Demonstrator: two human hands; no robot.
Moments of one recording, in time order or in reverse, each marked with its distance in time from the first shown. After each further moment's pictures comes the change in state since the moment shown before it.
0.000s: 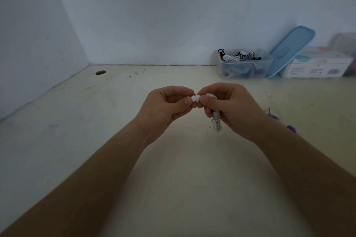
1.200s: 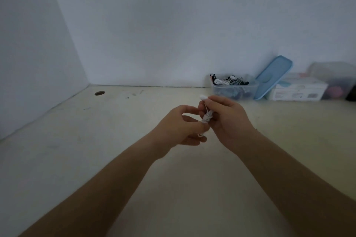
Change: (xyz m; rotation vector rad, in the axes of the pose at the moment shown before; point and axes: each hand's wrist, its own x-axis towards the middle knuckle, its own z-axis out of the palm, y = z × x) left_hand 0.003 0.019 0.036 0.322 -0.093 -0.186; right_hand 0.011 -0.024 0.008 0.462 0.321 0.113
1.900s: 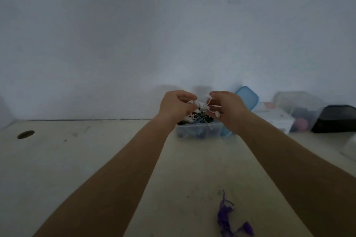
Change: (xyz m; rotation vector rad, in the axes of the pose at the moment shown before) left_hand 0.250 0.064 0.055 0.115 0.217 0.208; right_hand 0.174 -0.118 -0.095 -0.365 0.335 0.014
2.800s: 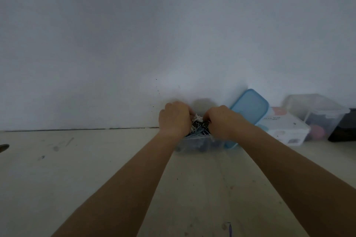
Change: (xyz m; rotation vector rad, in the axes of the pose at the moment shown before) left_hand 0.058 -0.047 0.034 0.950 0.061 0.239; right_hand 0.055 0.022 -0.009 -1.587 -0.191 -0.374
